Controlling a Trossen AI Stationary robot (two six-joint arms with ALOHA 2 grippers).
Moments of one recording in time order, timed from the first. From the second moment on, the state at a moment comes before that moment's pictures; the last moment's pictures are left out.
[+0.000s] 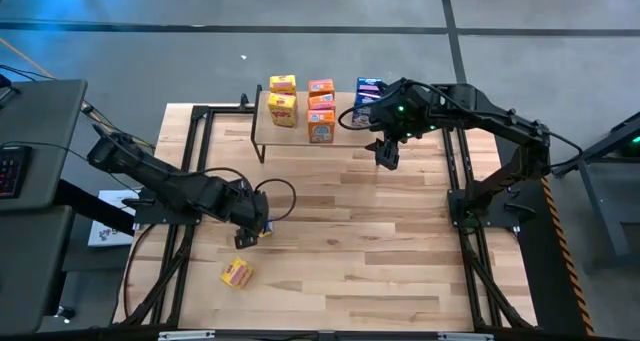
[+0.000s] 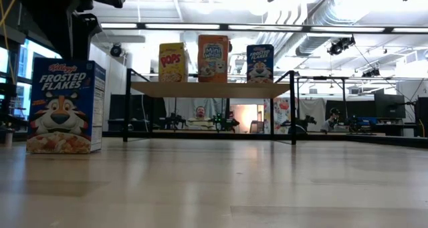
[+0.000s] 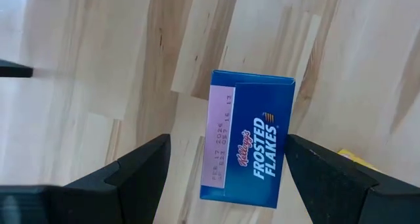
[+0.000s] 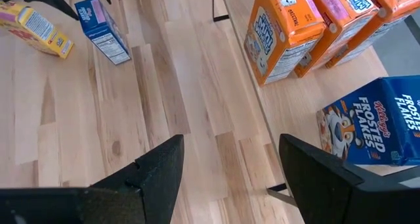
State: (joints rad) left arm -0.37 1.35 1.07 -1.10 -0.20 -0.59; right arm -0.20 1.49 1.85 -1.25 0.02 0.05
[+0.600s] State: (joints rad) left arm -0.37 1.37 1.07 -1.07 -0.17 -0.54; right arm -0.20 1.49 1.85 -1.25 0.02 0.05
